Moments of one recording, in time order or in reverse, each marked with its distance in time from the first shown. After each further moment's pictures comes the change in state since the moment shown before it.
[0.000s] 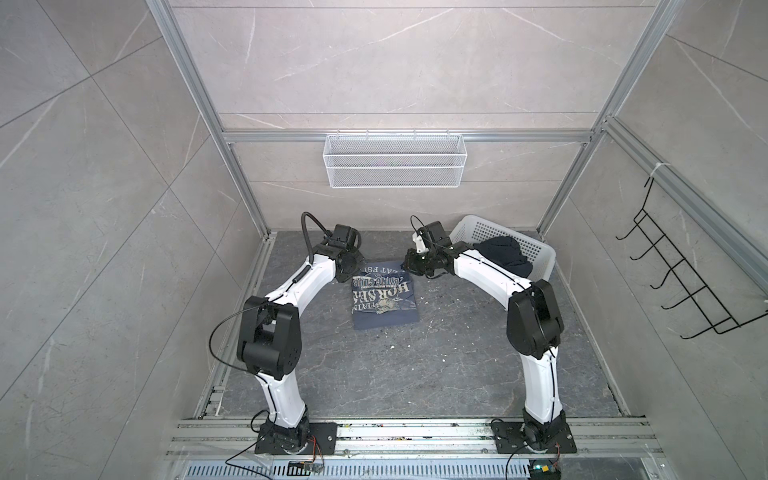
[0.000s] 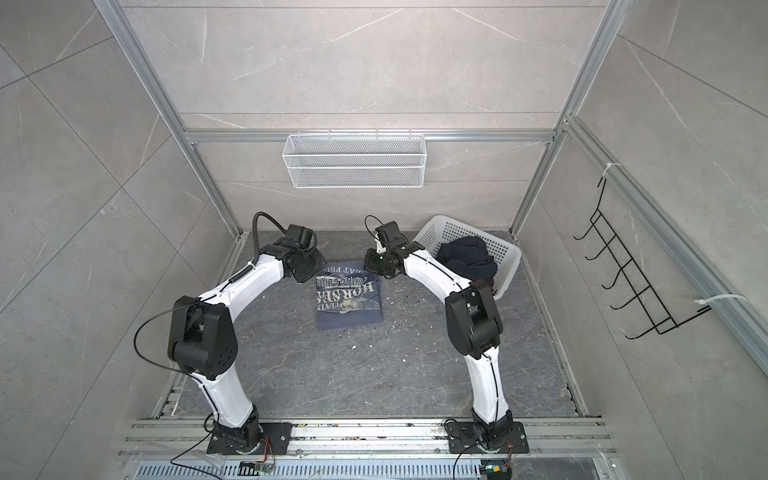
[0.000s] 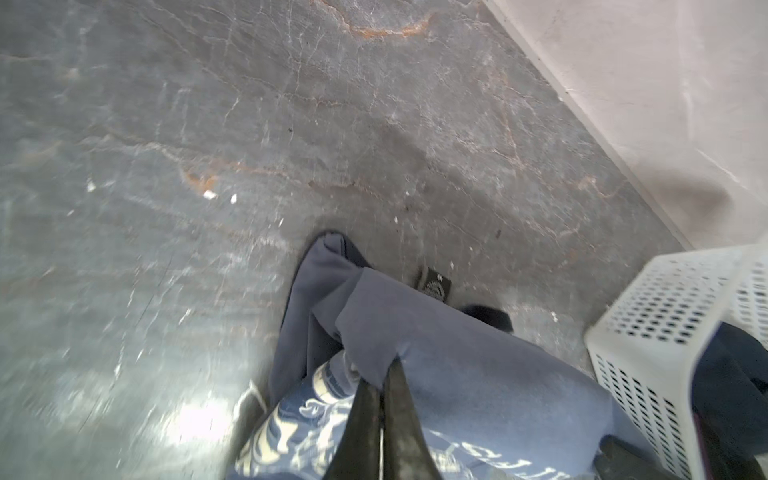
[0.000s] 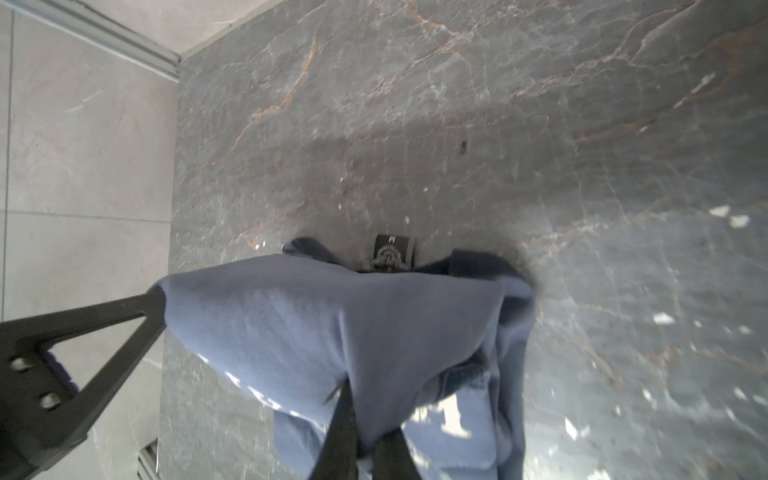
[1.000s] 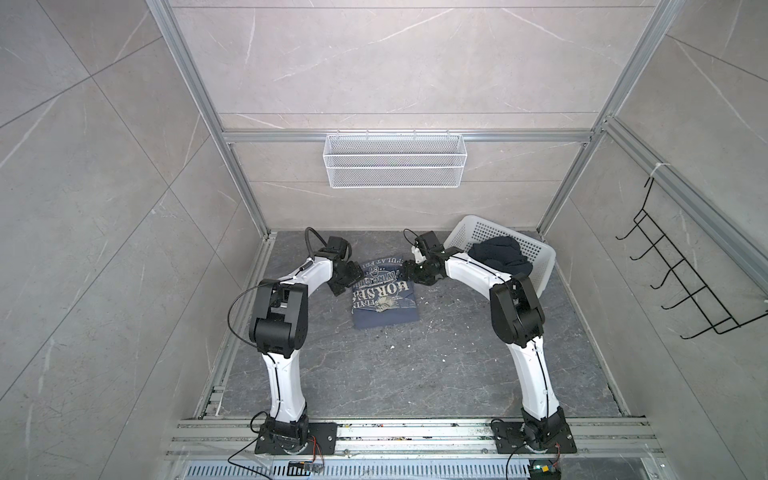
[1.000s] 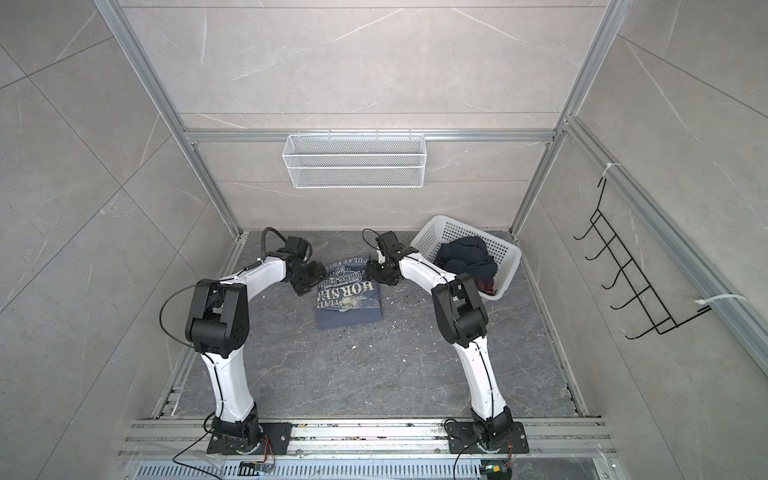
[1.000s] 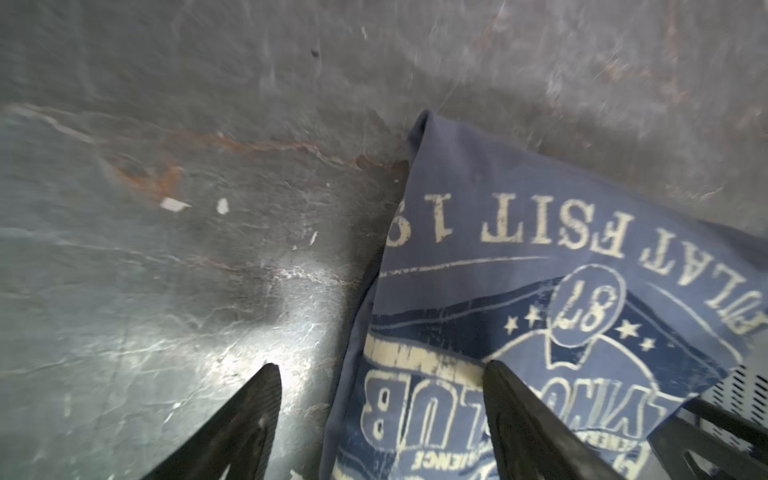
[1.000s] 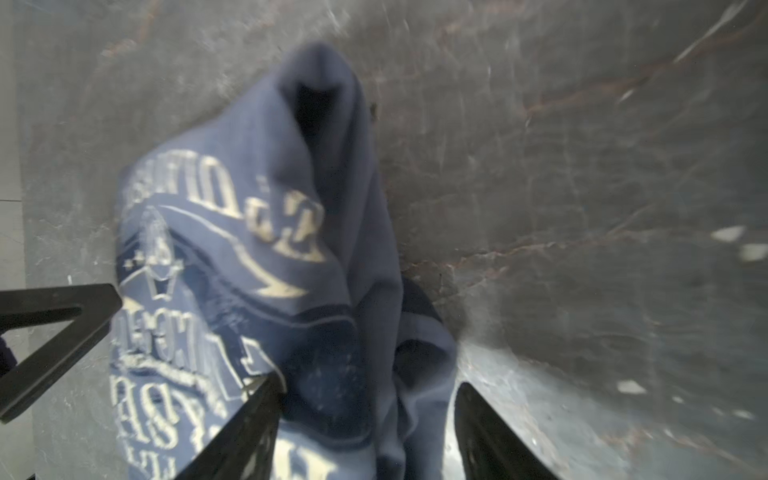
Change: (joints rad) left arm 0.074 0.156 -0.058 0.043 0.199 0.143; right arm -0.017 0.148 0.008 -0.036 0.039 -0.099
